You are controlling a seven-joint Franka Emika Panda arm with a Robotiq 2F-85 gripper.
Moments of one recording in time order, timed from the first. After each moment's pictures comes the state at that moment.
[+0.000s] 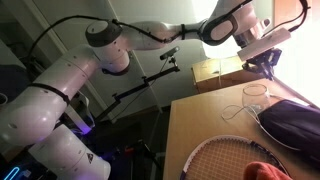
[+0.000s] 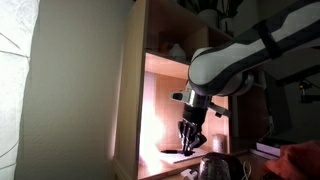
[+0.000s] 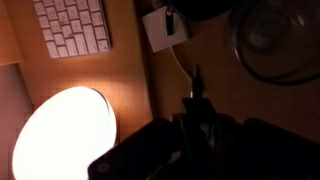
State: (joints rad) arm -2.37 -1.26 2.03 -1.25 1.06 2.20 -1.42
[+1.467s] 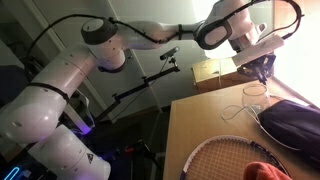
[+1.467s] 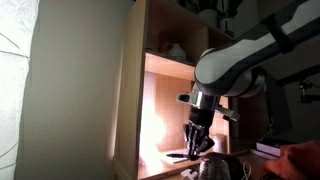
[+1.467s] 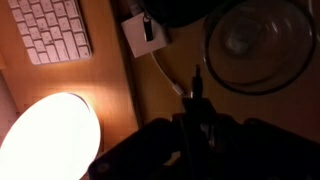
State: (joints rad) arm -2.30 -1.22 2.03 -1.38 1.10 2.23 -1.47
